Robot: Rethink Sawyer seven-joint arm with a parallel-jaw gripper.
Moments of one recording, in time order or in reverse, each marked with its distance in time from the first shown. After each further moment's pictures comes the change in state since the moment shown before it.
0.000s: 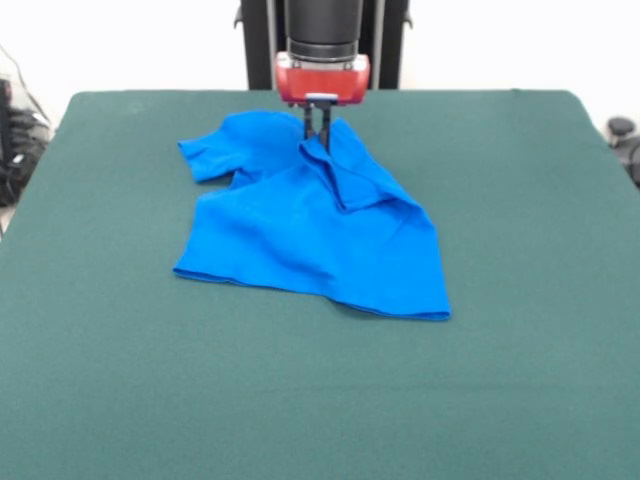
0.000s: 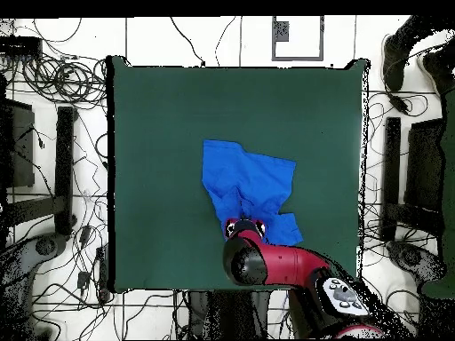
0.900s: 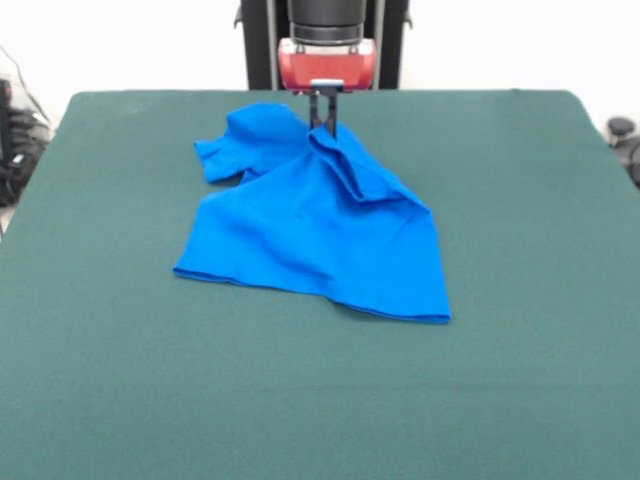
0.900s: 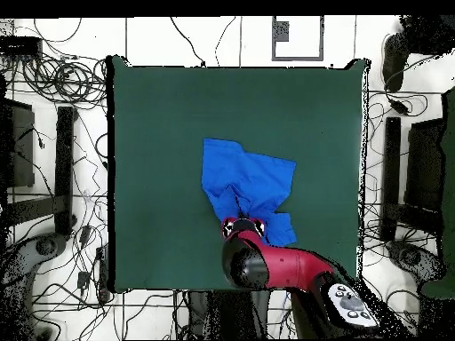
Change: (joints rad) arm -0.038 -0.062 0.052 0.042 0.000 0.000 0.000
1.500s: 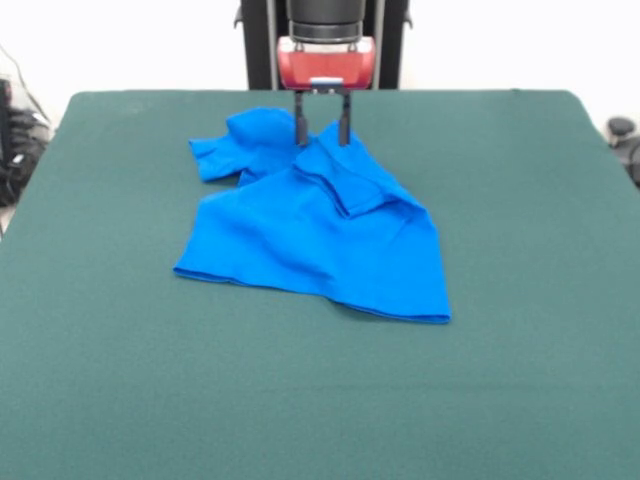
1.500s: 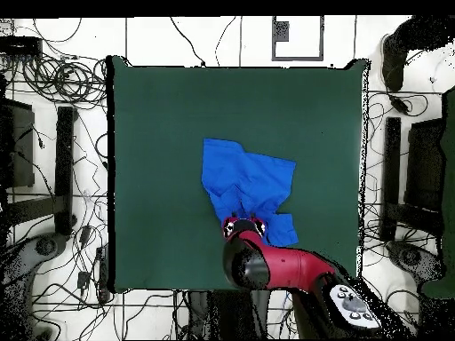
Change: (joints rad) arm -0.011 -0.005 0.007 0.005 0.000 0.000 0.000
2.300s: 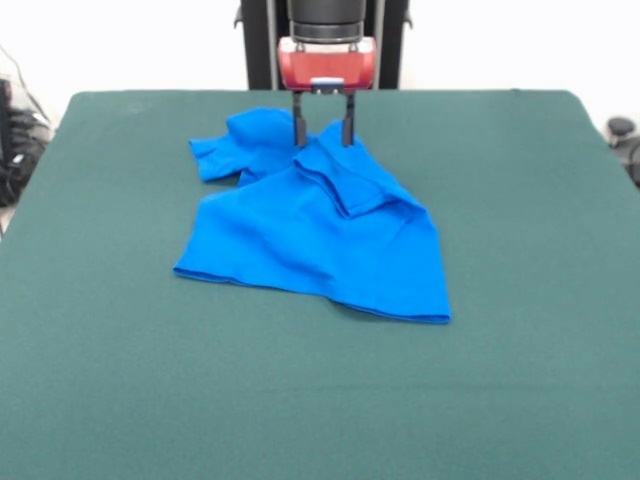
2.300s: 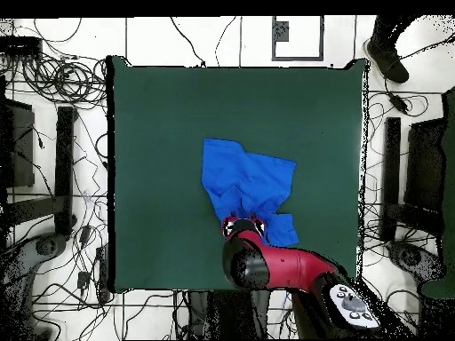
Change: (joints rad) arm 0.003 0.000 0.002 0.000 0.000 -0.006 0.000
